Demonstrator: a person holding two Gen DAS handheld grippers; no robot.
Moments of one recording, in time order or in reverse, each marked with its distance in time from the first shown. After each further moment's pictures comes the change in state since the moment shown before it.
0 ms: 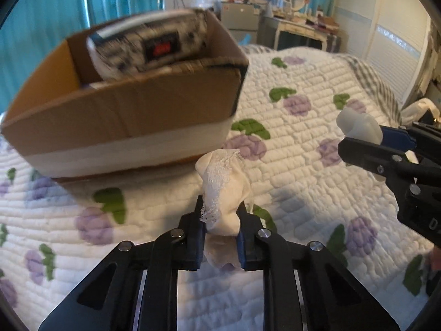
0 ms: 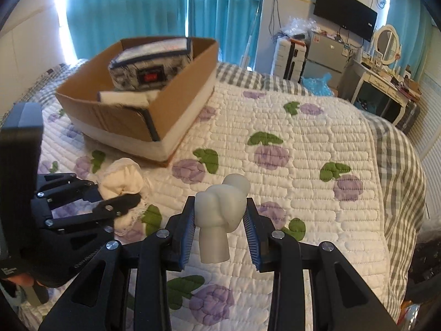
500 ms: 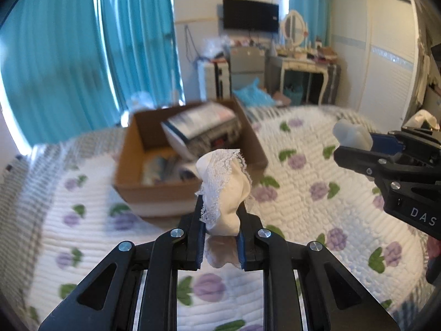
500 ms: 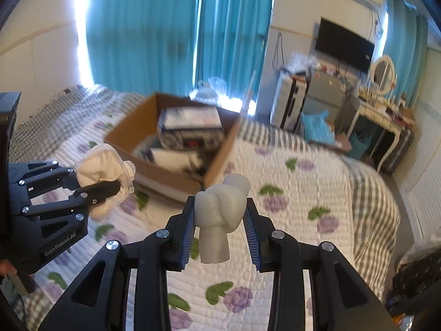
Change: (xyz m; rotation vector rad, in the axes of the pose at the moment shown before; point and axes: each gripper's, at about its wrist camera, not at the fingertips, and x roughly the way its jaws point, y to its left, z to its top) left arm -0.132 0.029 0.029 0.040 -0.216 0.082; right arm -0.107 0.053 0.043 -0.052 -0.167 -0.010
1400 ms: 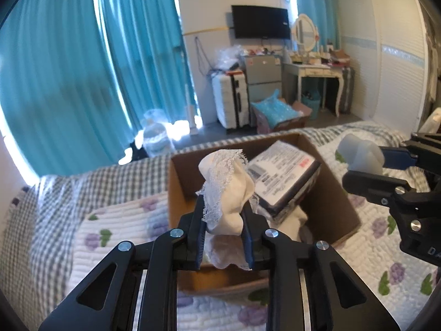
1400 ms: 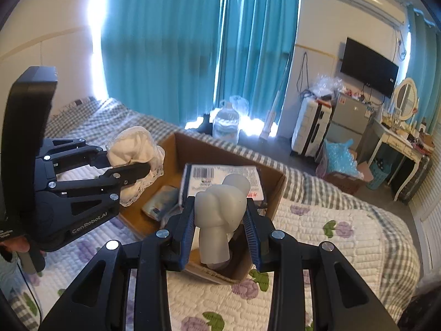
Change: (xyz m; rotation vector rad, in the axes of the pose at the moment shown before) left arm 0.098 0.078 0.057 0.063 -0.043 0.077; right arm 0.097 0.040 0.081 -0.062 -0.050 0.093
